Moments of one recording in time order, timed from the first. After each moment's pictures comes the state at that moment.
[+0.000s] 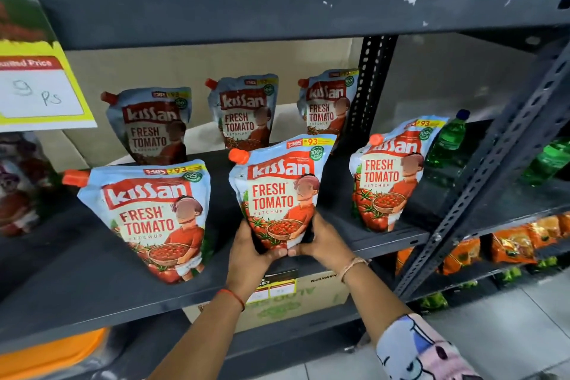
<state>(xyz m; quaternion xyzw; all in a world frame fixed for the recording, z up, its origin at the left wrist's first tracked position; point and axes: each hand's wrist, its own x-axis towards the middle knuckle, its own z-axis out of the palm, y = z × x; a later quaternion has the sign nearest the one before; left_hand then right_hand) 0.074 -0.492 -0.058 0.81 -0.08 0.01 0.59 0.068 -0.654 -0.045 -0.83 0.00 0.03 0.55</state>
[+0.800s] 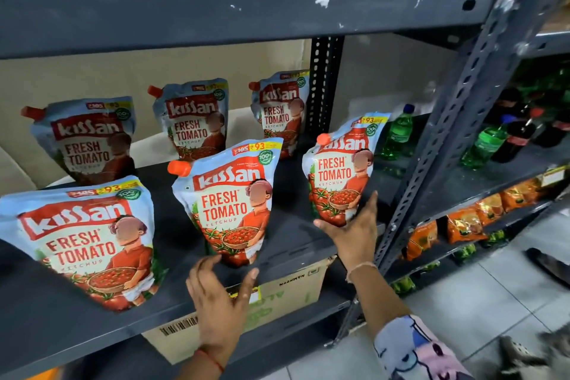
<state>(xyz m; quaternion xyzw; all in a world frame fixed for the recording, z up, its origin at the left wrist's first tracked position) 0.024 -0.510 -0.077 0.88 -0.05 0.18 0.44 0.044 -0.745 -0.059 -0.81 0.29 -0.28 0.42</state>
